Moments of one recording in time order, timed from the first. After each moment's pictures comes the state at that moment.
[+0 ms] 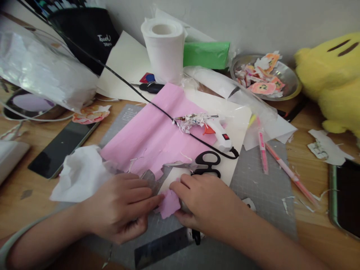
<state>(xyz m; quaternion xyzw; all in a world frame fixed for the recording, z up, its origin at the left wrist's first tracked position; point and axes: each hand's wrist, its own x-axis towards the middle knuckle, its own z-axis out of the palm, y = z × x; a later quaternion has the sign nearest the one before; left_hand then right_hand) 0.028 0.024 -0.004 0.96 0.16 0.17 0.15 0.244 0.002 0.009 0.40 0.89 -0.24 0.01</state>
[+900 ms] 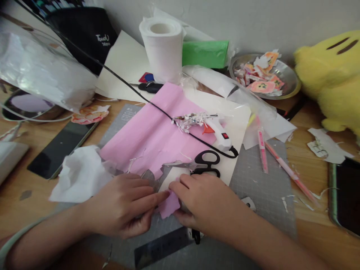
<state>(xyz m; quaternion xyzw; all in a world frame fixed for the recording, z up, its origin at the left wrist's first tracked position) 0.030 0.023 -0.008 0.96 0.17 0.15 0.14 0.244 0.000 0.007 0.40 0.88 -0.24 0.01</state>
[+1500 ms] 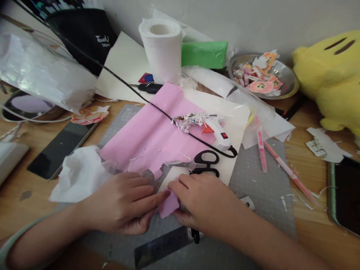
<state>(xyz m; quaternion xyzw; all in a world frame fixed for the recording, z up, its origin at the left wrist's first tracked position) 0.029 0.027 -0.007 0.97 0.14 0.15 0.11 0.244 0.000 0.005 0.40 0.89 -0.23 0.00</state>
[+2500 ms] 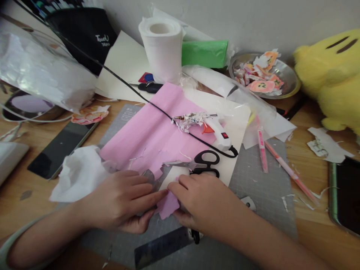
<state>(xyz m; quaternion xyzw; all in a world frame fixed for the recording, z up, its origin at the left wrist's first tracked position) 0.028 0.029 -0.006 0.97 0.14 0.15 0.10 0.243 0.000 0.004 0.40 0.89 -0.24 0.00</state>
